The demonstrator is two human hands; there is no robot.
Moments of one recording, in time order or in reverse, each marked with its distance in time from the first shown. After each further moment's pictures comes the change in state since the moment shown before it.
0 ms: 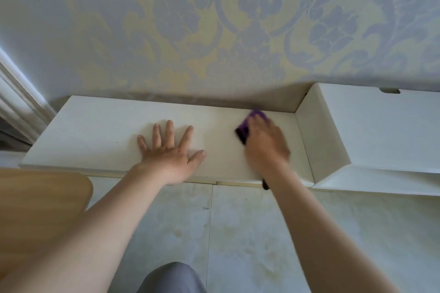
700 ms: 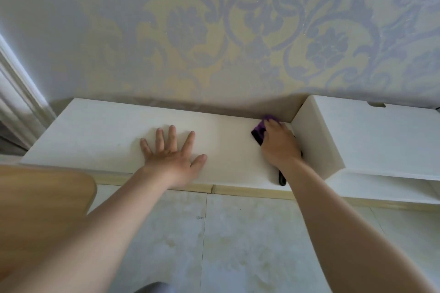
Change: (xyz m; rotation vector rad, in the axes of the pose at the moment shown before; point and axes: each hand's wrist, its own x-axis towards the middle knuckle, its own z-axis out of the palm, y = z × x) left_hand -0.003 -0.002 0.001 -0.018 0.034 0.036; right_hand 0.017 0.035 -0.015 0.057 -0.042 0.051
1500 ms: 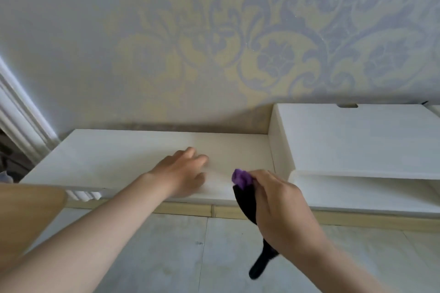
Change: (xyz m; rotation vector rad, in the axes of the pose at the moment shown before) left_hand -0.026 0.094 -0.024 0.102 0.135 0.233; right_hand -0.160 0.040 -0.063 0.496 0.127 -0.364
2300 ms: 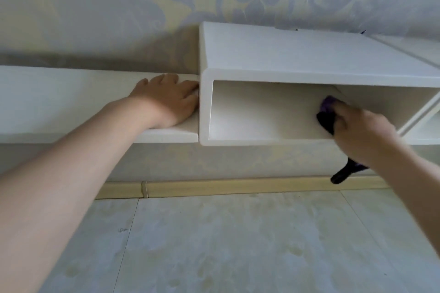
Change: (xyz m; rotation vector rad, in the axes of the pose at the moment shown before) left_hand 0.101 0.124 0.052 -0.053 0.336 0.083; right_hand -0.025 0.233 -0.121 -0.633 0.197 0.449
